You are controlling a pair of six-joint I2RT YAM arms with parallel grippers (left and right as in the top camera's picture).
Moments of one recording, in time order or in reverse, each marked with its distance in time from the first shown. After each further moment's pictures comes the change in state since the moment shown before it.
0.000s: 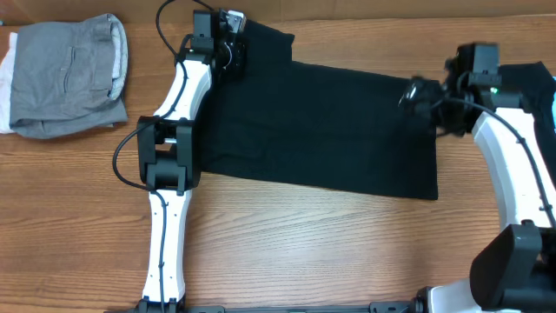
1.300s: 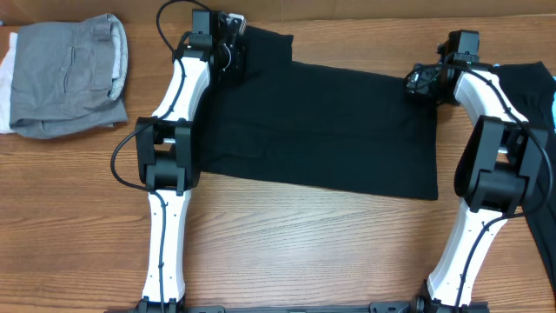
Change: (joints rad) left arm 0.002 -0.001 0.037 -0.136 0.041 -0.006; right arm -0.095 0.652 0.332 0.283 0.094 -0.217
